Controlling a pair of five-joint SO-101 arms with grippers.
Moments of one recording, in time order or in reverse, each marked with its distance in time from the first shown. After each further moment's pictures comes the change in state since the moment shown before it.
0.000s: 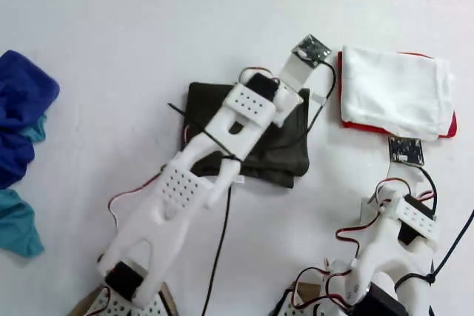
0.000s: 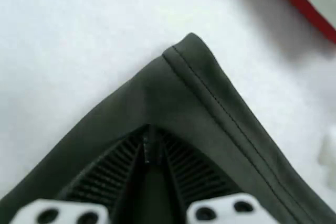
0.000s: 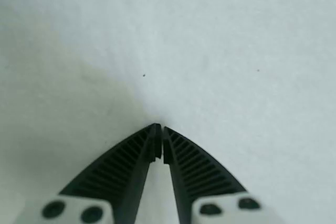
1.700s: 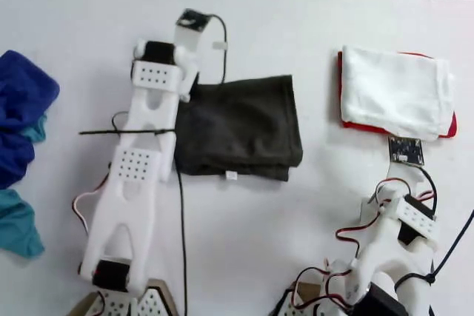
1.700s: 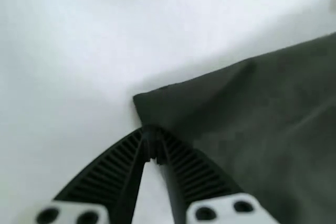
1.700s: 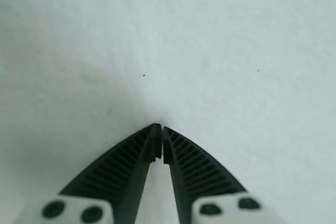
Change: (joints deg) left arm -25.7 9.7 -29.5 32.3 -1.4; right arm 0.0 0.0 0.0 0.0 0.0
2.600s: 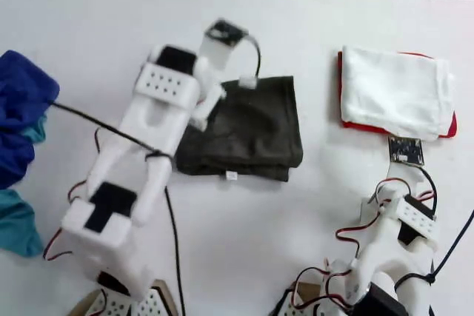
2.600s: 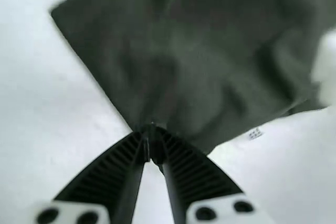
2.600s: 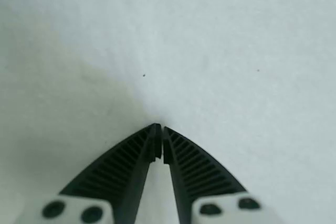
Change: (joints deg) left arm 10.3 -63.6 90.0 -17.5 0.4; right arm 0.0 0.0 0.0 0.0 0.0
